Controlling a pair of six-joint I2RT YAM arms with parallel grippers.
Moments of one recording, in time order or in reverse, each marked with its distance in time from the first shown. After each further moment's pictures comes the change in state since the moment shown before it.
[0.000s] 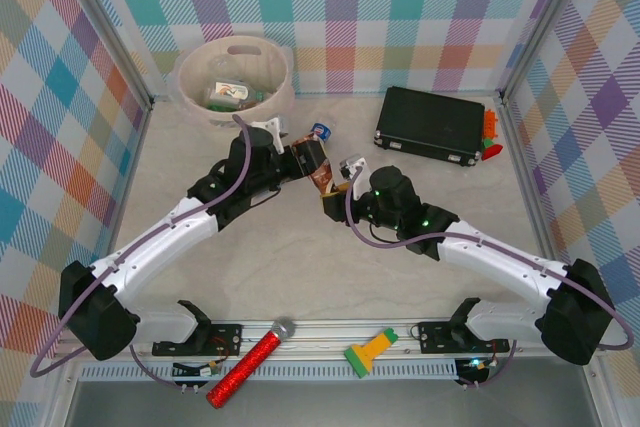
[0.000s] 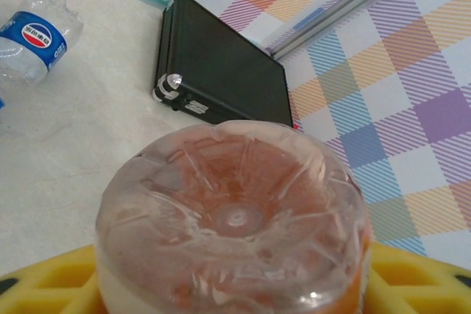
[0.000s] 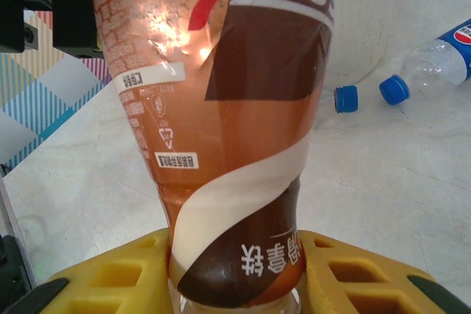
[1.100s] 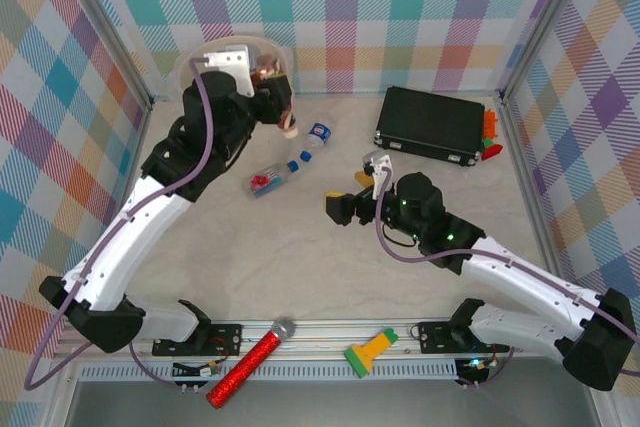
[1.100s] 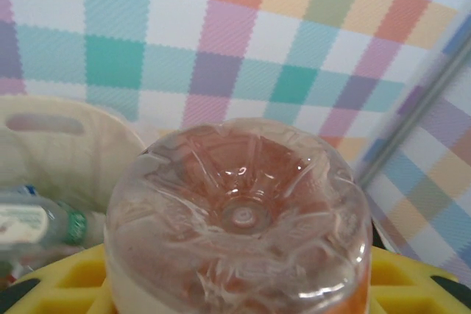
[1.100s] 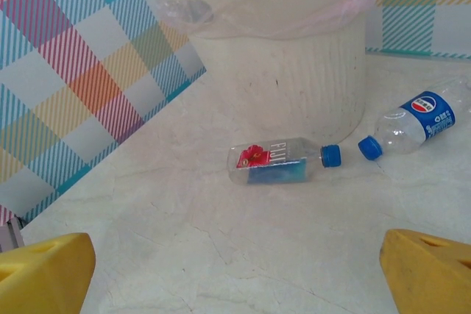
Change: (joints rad) left arm 0.048 0.065 0.564 -0.278 -0.382 0.495; right arm 0.000 -0.192 -0.056 0.044 0.068 0.021
